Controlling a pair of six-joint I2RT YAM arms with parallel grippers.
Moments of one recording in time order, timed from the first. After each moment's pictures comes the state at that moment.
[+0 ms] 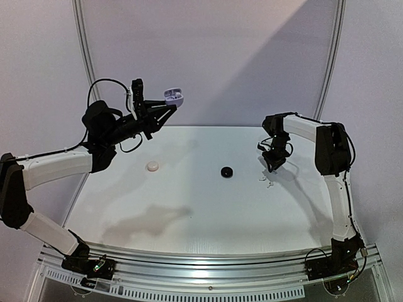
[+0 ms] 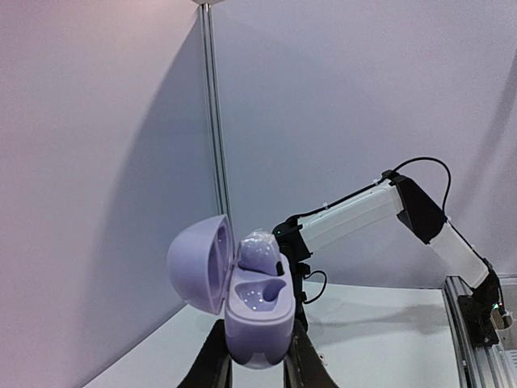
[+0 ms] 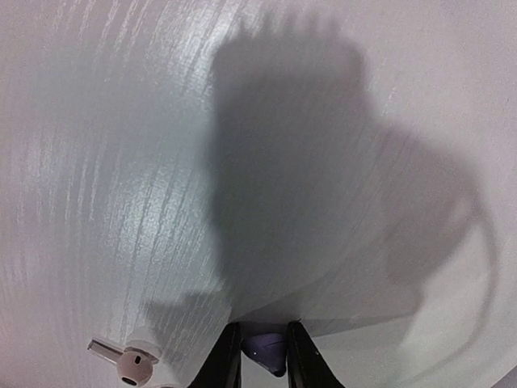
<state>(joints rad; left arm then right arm) -0.52 1.41 0.93 0.79 0.61 -0.10 0.30 2.41 2.03 -1.17 0.04 -0.12</state>
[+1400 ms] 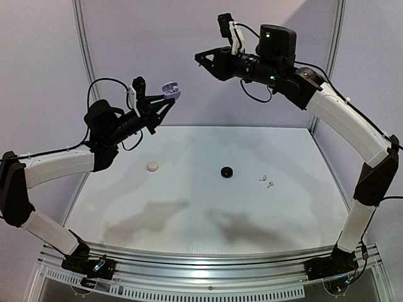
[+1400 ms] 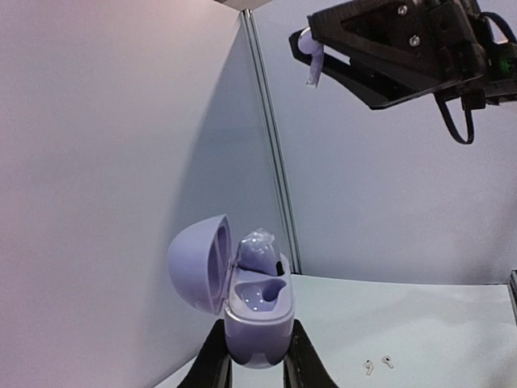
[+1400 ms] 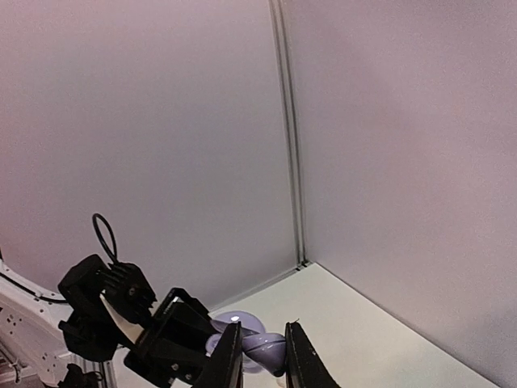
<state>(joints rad) -0.53 1.43 0.95 0.79 0.43 0.04 0.83 1.82 2.12 -0.26 -0.19 0.16</state>
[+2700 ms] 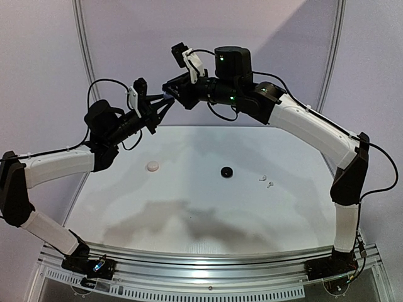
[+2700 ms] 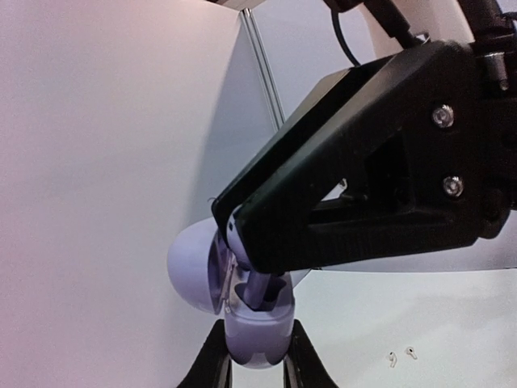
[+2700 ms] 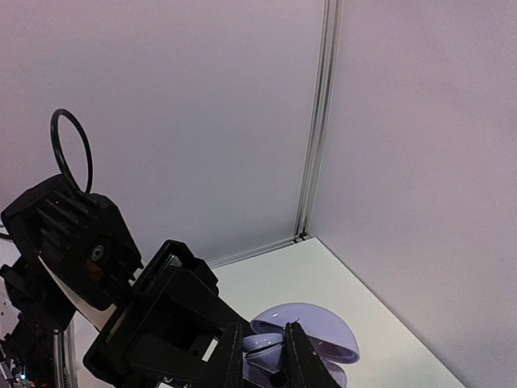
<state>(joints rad) -0.53 1.43 0.95 0.80 0.41 0.14 0.94 2.03 2.22 -0.27 -0.12 -0.05</state>
